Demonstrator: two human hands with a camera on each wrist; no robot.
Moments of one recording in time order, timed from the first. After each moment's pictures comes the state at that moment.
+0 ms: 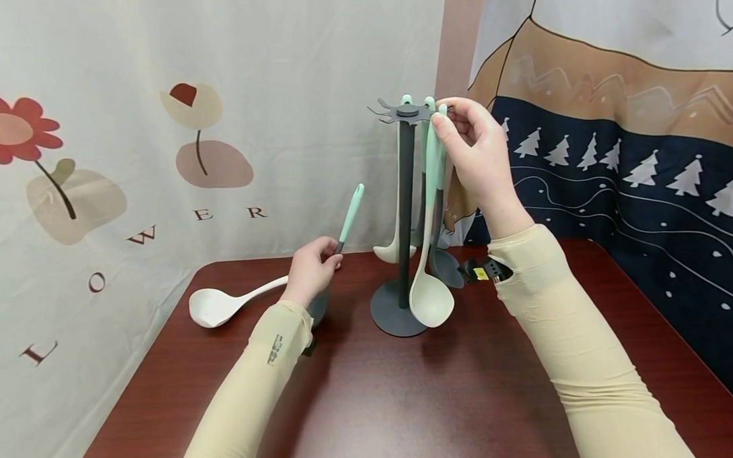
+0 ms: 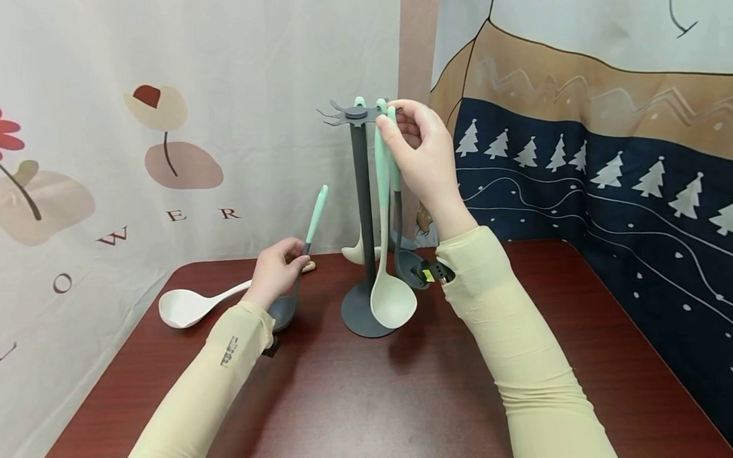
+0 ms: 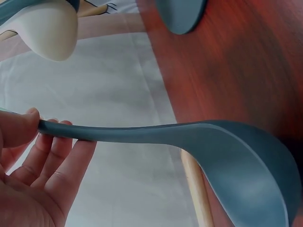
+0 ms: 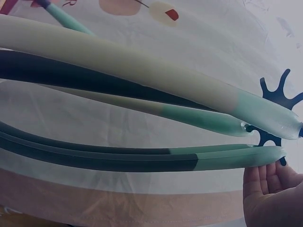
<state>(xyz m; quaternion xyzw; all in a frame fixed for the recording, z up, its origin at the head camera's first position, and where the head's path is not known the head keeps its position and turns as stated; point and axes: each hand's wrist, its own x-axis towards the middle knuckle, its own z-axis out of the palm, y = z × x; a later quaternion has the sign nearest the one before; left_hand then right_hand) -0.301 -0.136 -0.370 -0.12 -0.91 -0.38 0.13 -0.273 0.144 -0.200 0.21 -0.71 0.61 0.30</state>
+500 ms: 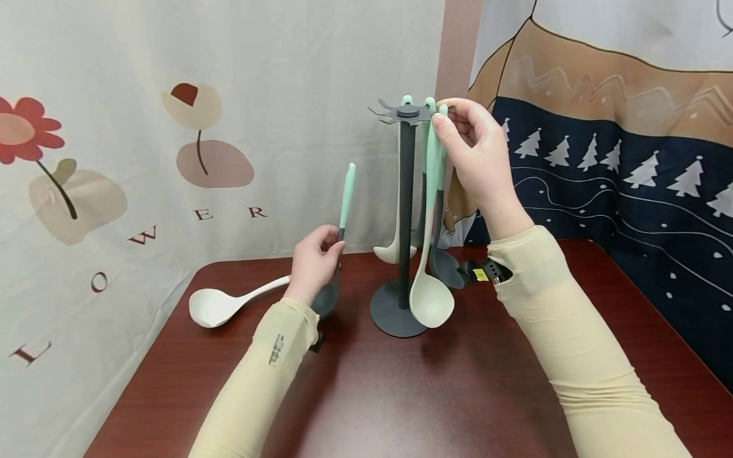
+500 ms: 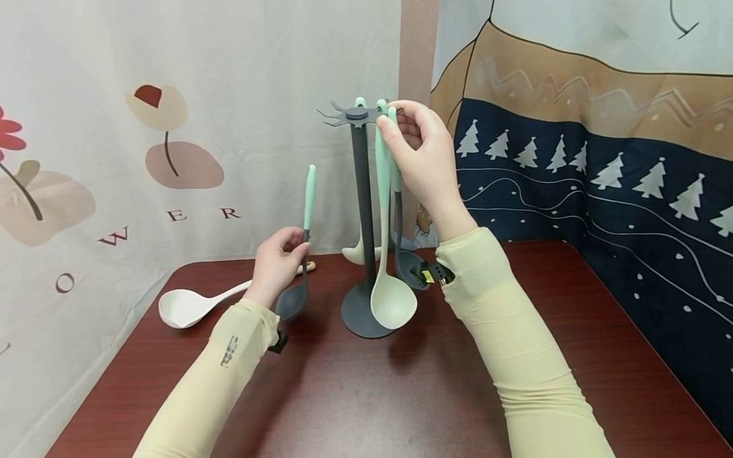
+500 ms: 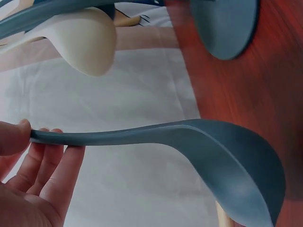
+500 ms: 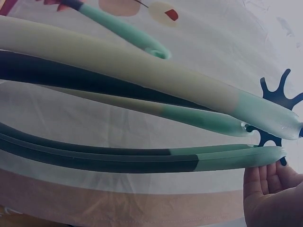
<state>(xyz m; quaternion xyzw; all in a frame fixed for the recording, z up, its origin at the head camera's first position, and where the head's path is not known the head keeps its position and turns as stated) -0.295 -0.125 -0.355 -0.13 -0.86 -0.45 0.18 -0.273 0.144 -0.200 0.21 -0.71 0.60 0.30</state>
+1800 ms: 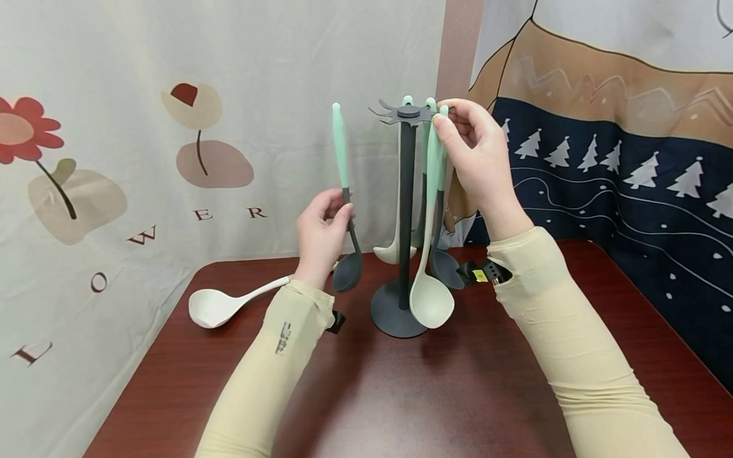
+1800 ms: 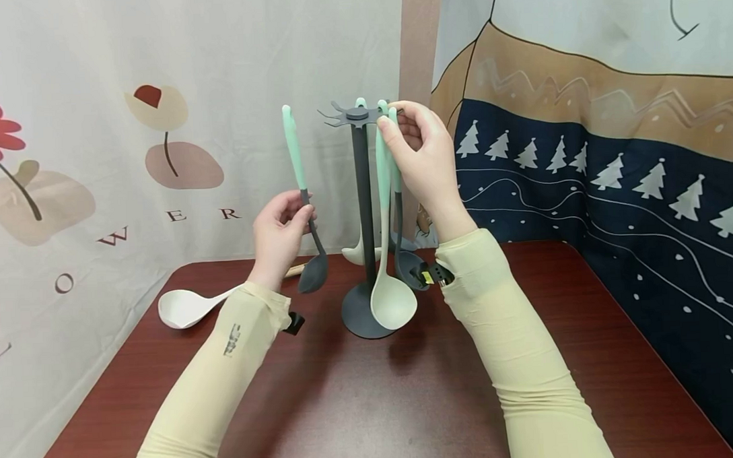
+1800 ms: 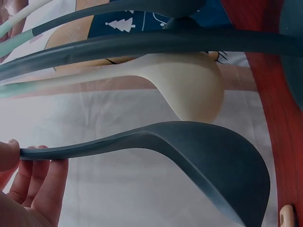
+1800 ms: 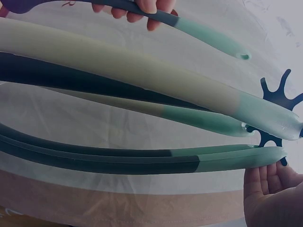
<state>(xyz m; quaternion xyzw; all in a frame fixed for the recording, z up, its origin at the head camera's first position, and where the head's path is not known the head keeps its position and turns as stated) -0.286 -0.088 -0.298 -0.15 -0.75 -0.58 0.28 -0.274 0.144 -0.201 0.21 -0.70 0.61 0.31</state>
